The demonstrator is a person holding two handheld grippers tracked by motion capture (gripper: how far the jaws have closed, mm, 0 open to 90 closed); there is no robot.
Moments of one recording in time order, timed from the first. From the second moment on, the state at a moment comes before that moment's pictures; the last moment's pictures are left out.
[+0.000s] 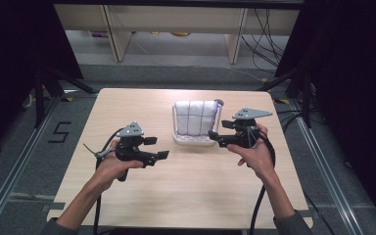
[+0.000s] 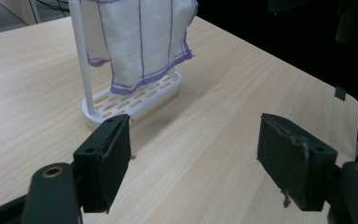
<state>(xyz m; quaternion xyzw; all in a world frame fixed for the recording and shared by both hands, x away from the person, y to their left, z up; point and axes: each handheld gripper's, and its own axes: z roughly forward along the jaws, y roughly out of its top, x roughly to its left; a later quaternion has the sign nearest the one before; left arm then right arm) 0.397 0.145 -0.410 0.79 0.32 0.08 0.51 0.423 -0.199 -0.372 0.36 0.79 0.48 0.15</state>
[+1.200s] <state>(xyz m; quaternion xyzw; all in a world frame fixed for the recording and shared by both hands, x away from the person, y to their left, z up) 0.352 0.153 -0.467 0.81 0.31 0.07 0.50 0.386 -0.179 -0.428 0.34 0.82 0.44 0.11</state>
